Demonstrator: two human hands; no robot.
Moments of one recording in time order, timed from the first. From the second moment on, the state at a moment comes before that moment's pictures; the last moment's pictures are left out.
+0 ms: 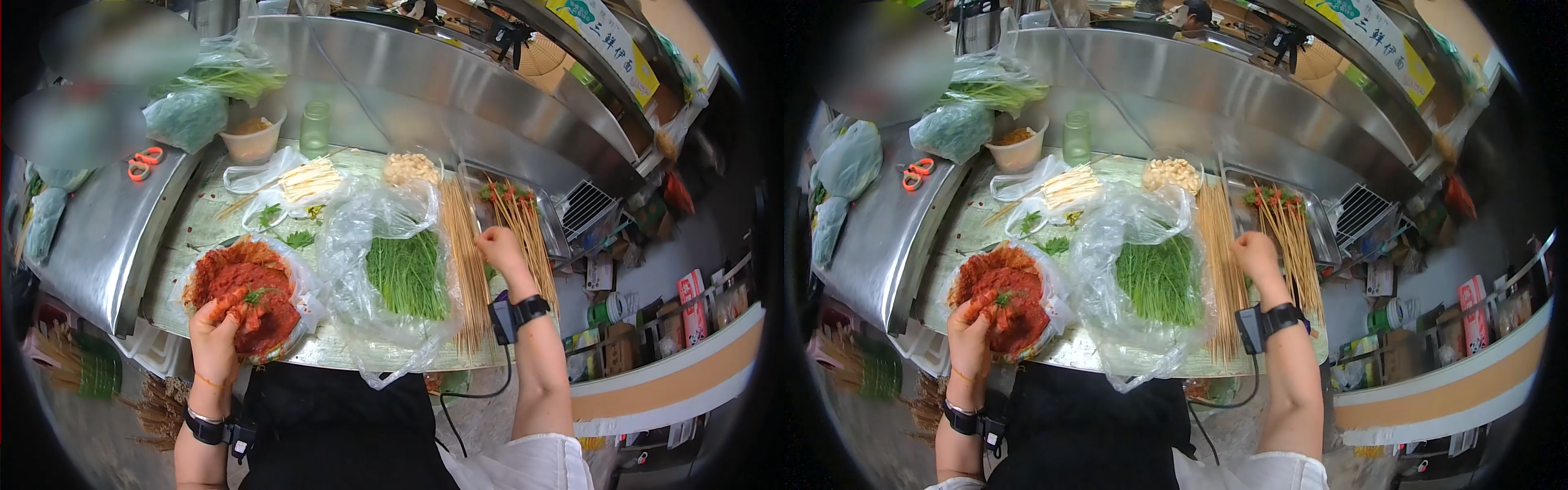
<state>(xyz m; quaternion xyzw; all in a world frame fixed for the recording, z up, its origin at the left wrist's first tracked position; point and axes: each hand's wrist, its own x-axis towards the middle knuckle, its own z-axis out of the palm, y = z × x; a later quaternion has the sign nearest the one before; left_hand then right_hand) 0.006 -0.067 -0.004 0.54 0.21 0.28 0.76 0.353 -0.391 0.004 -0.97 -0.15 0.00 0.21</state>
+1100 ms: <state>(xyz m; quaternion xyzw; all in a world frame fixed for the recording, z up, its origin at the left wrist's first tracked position) 0.003 -0.076 0.001 0.54 0.16 0.24 0.79 0.168 -0.226 0.044 -0.44 -0.22 0.38 0.78</state>
